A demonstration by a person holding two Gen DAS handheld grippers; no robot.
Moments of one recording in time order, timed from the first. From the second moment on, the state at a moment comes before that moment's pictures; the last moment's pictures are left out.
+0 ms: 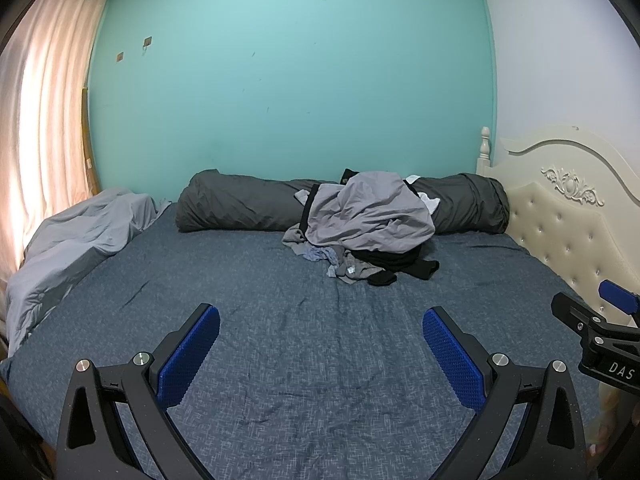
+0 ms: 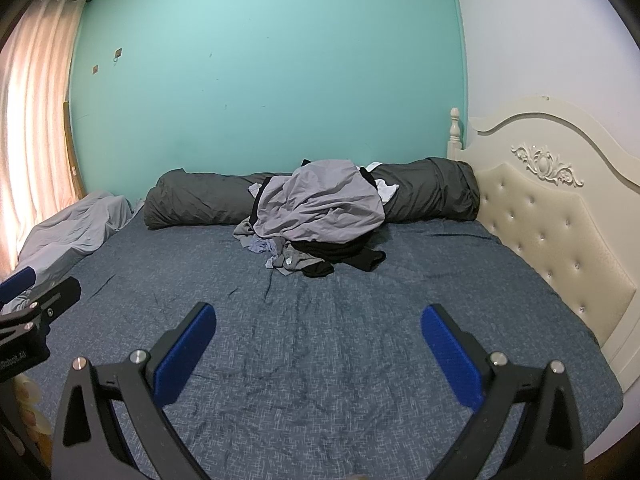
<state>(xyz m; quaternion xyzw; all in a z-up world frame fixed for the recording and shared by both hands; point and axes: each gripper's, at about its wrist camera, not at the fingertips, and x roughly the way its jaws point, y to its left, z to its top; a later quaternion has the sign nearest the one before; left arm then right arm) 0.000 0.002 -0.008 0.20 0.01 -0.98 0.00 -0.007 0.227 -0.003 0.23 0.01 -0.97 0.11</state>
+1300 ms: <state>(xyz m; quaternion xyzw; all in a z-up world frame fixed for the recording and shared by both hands) -0.035 0.002 -0.015 0.22 0.01 -0.98 0.02 -0.033 0.233 -0.014 0.23 0.01 -0.97 0.11</state>
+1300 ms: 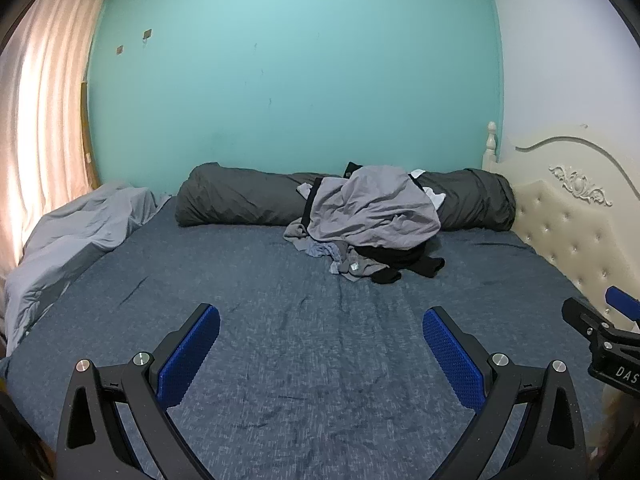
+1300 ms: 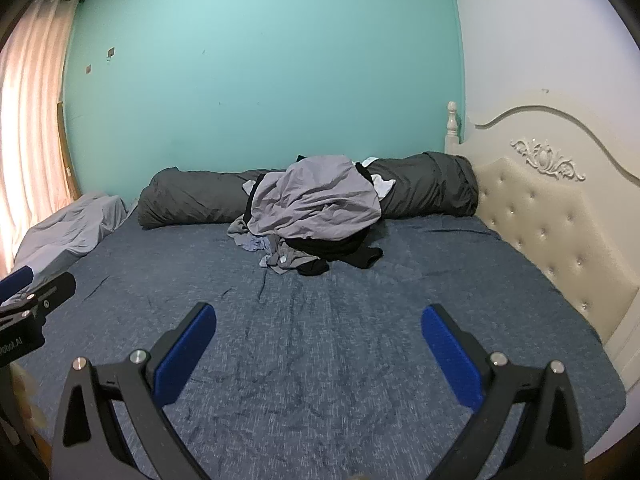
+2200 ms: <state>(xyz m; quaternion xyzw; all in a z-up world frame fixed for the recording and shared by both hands) -0.367 -0.025 -0.147 0.28 0.05 -0.96 0.03 -0.390 0.184 -0.157 0.29 0.05 -0.94 0.14</state>
